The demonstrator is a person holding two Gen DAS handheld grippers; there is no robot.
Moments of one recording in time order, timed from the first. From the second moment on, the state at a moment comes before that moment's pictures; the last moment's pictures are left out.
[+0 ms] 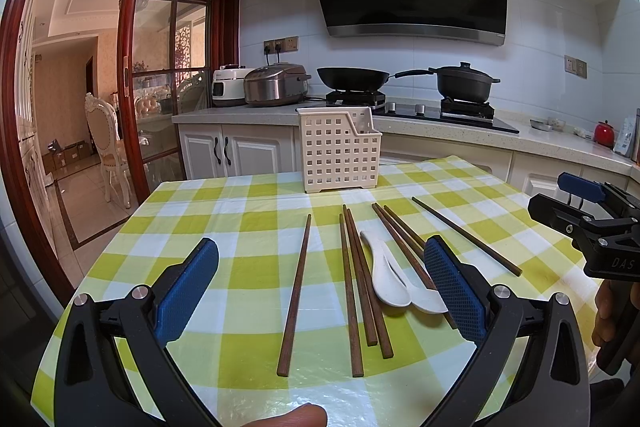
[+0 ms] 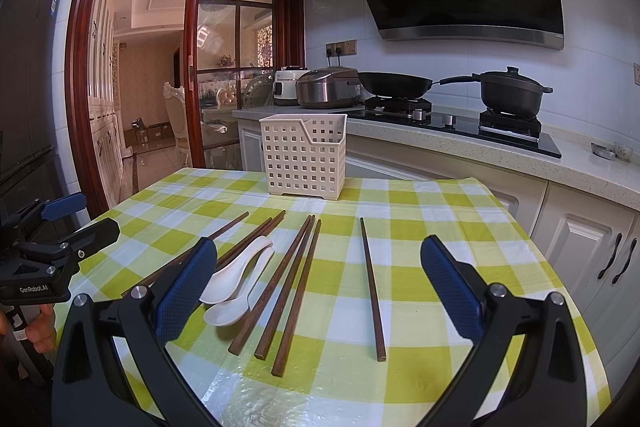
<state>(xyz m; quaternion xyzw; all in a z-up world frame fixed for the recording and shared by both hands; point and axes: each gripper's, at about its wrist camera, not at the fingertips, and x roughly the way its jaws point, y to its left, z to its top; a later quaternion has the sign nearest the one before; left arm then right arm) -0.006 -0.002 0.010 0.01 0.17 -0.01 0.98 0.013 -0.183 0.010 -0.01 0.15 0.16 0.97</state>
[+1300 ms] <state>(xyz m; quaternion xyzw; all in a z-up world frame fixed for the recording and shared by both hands) 0.046 0.030 0.000 -0.01 0.29 -0.03 0.96 0.084 -0.185 0.001 -0.05 0.27 0.10 0.96</state>
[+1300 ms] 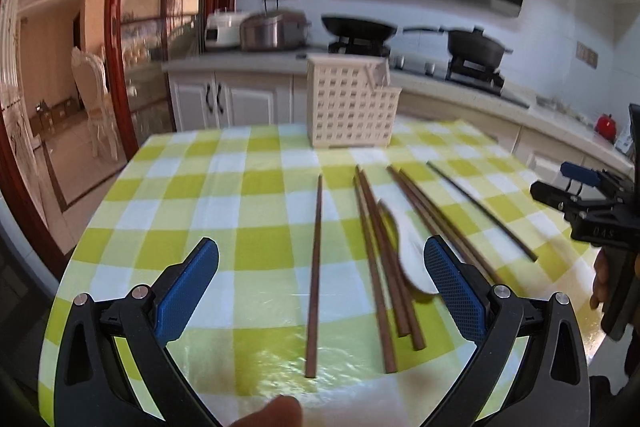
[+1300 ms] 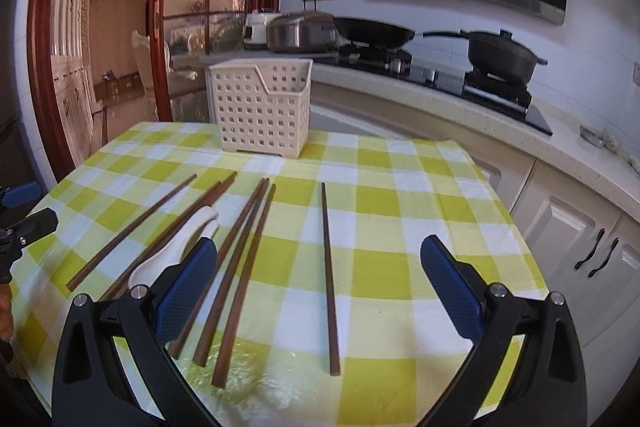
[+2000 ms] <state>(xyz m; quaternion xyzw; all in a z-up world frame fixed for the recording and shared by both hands) 0.173 0.031 -0.041 0.00 0.43 -0.07 0.90 0.220 -0.179 -0.059 -0.07 0.45 0.15 0.88</state>
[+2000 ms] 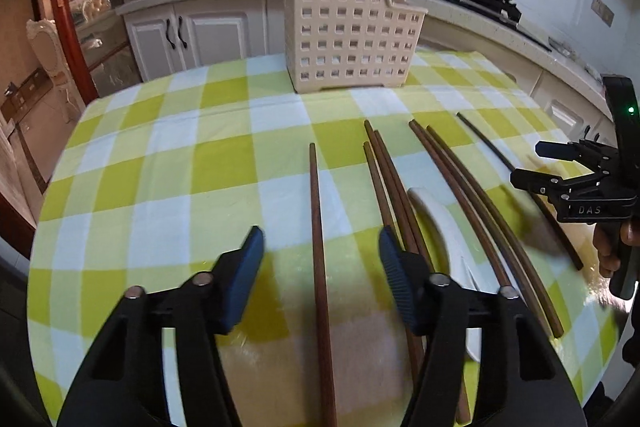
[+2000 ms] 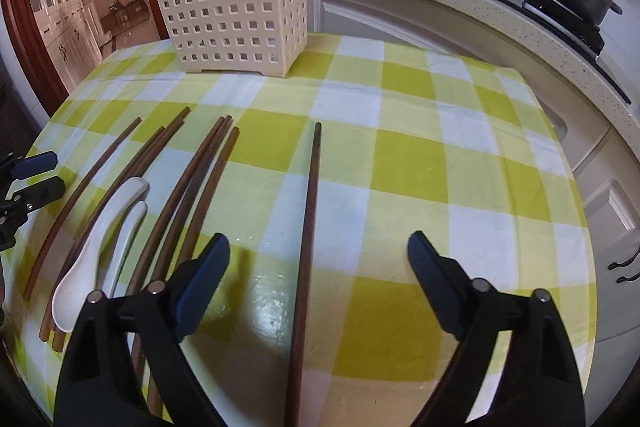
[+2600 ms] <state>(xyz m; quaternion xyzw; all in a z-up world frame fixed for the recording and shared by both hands) 0.204 0.024 -0.061 0.03 0.46 -0.06 0.89 0.236 -0.170 -0.067 -0.07 0.46 0.16 0.87</state>
